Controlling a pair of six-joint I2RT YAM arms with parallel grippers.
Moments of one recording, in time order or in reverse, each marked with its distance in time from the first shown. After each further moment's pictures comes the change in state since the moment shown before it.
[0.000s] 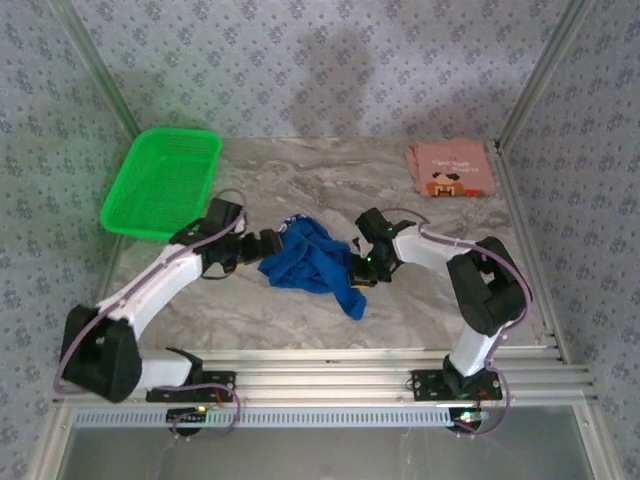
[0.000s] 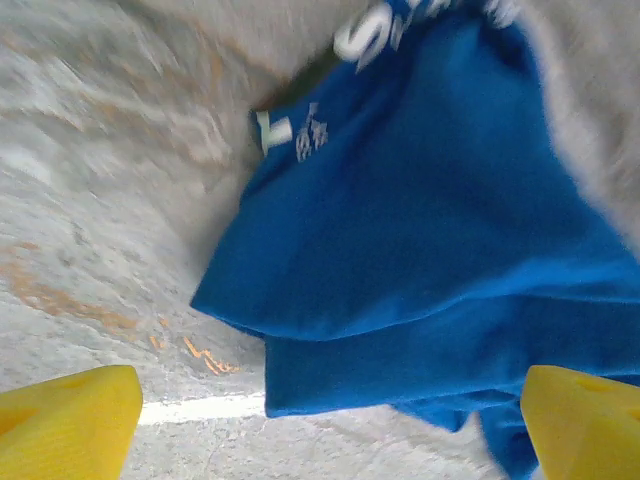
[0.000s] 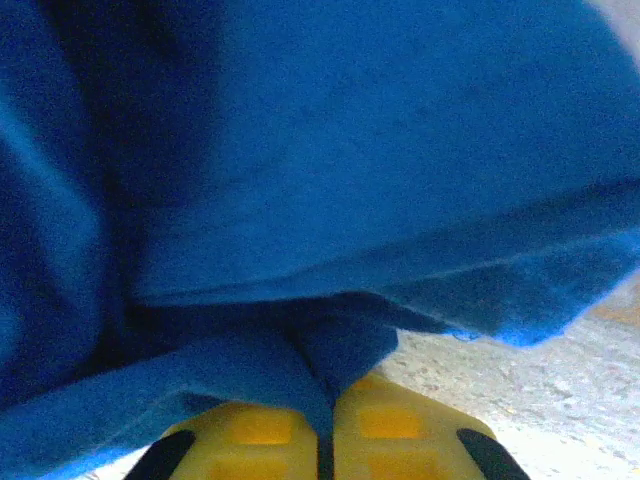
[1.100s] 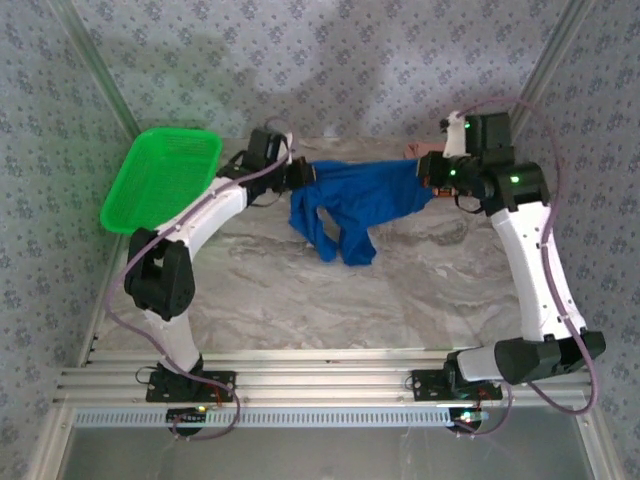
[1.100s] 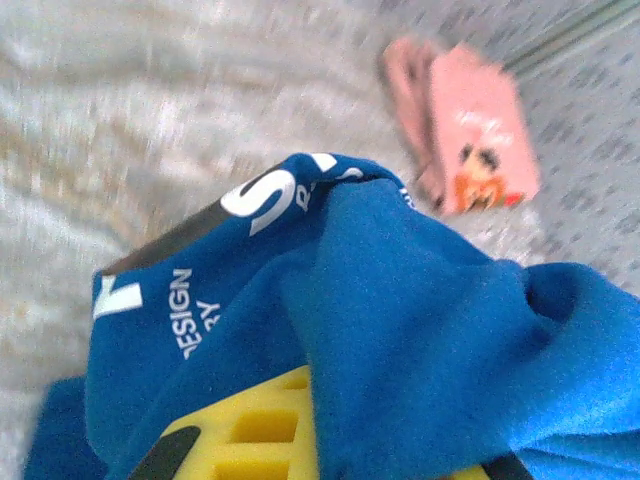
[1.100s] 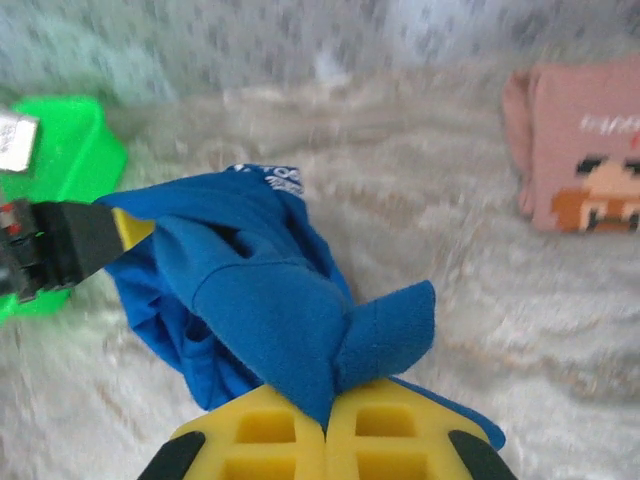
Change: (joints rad) left arm -0.033 0.511 0.797 0.195 0.109 0.100; right arm -0.409 -0.355 0.741 -0.341 0.151 -0.240
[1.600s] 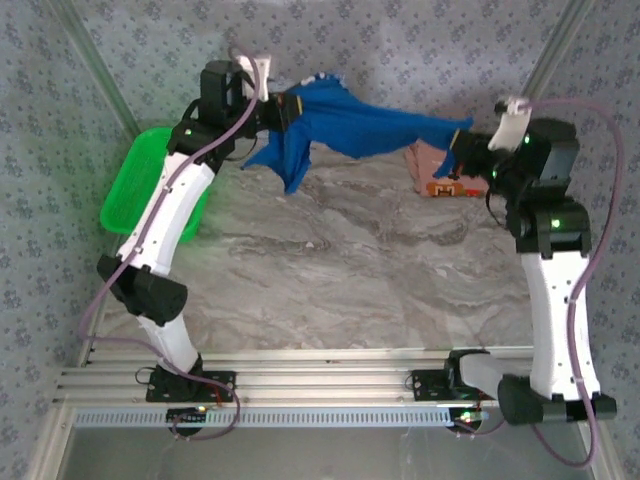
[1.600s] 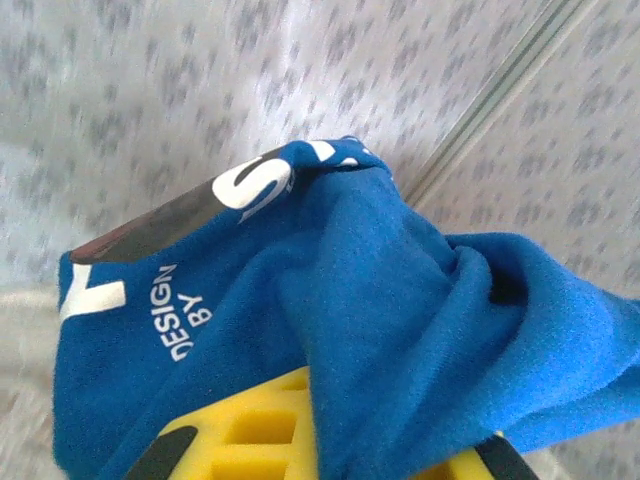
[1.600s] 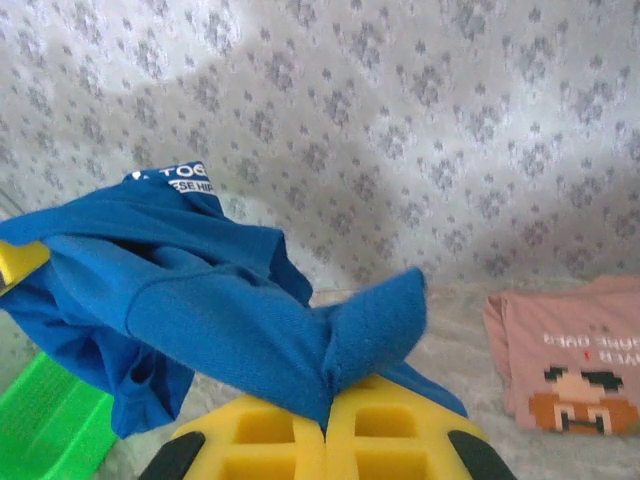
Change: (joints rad) left arm 0.043 -0.109 0.276 -0.216 0.037 0.226; right arm -0.098 -0.285 -0.243 0.238 -0.071 0.015
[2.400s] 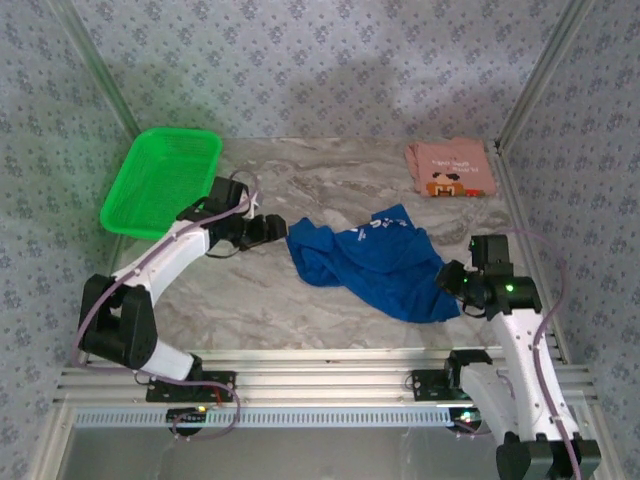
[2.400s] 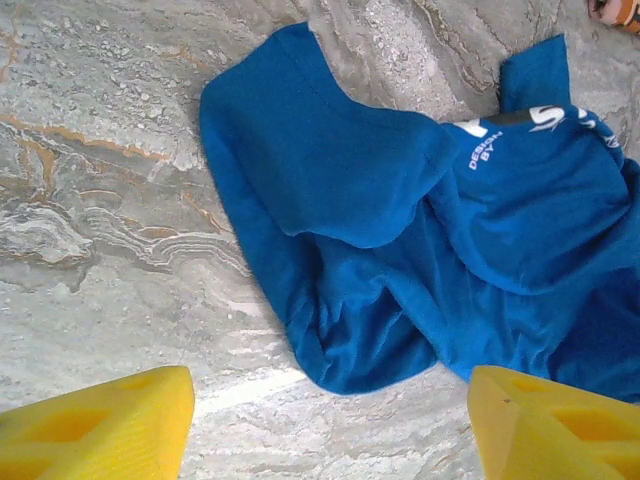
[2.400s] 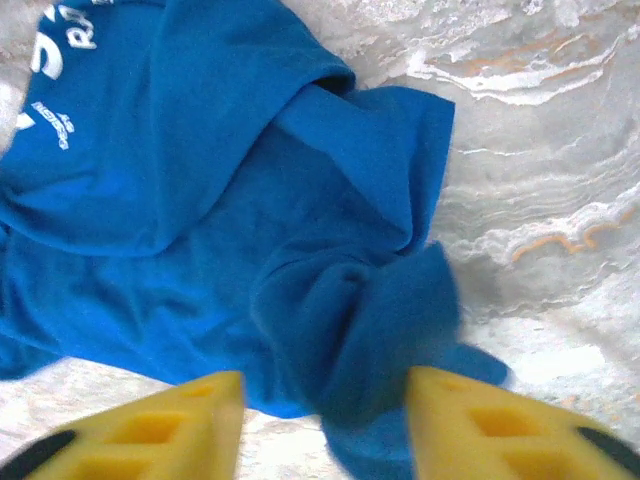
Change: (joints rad) left arm 0.049 -0.239 -0.908 0.076 0.061 -0.185; right arm -0.018 -0.290 -0.738 -0.298 0.190 0.259
